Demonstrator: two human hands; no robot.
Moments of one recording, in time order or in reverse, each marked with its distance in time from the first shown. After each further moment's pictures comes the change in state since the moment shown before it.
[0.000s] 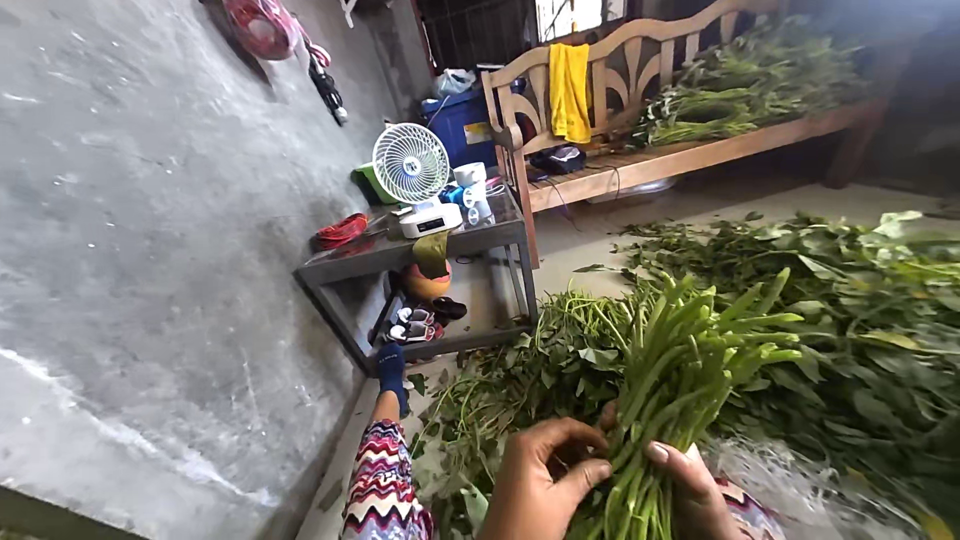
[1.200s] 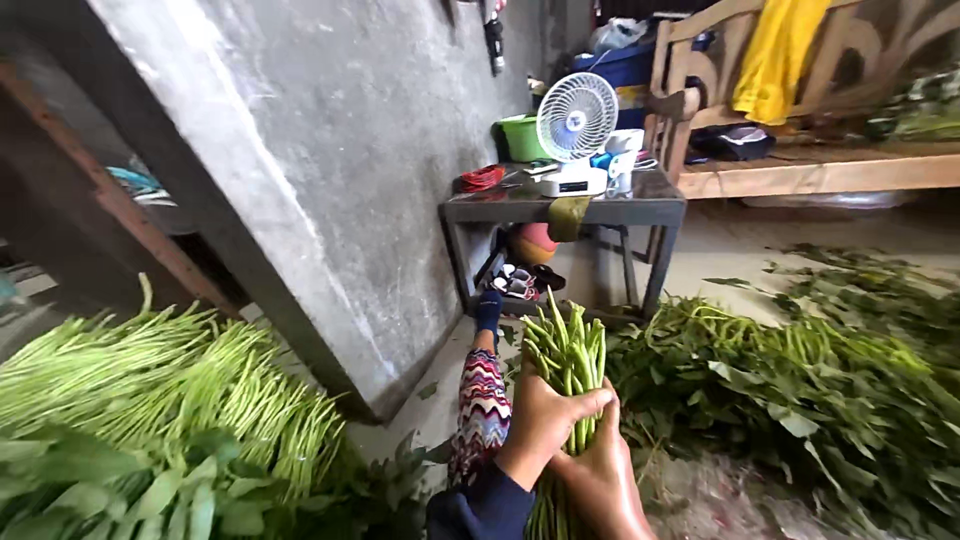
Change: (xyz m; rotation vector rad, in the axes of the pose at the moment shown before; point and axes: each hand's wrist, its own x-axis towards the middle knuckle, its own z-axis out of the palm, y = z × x) left_hand -0.049 -0.006 -0.083 -0.108 0.738 -0.391; right_hand -0.033 0.123 0.141 -1.087 -0.105 0.020
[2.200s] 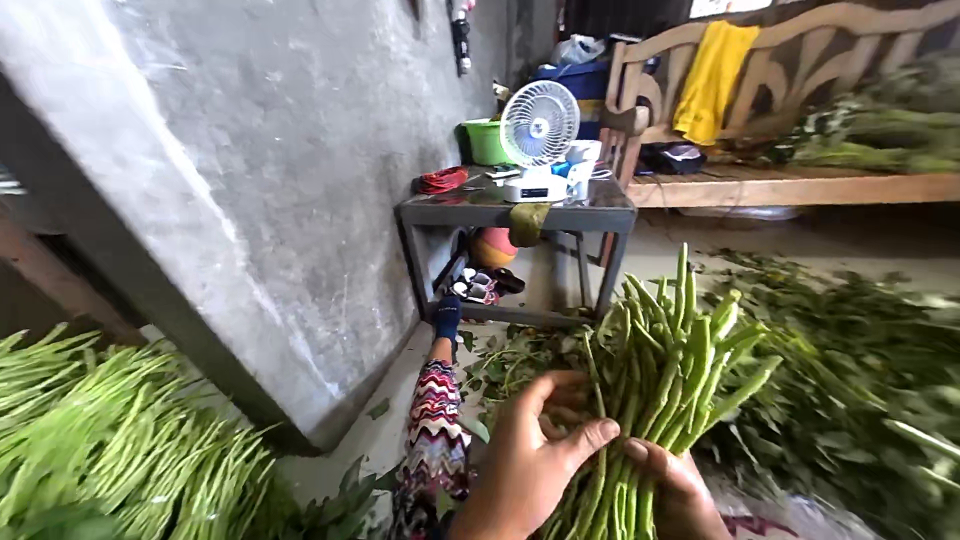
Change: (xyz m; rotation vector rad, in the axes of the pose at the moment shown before) left_hand -0.020 0.031 0.007 0.123 -0.363 0.217; right_hand 0.018 0.012 -0.094 0.961 -0.083 0.103
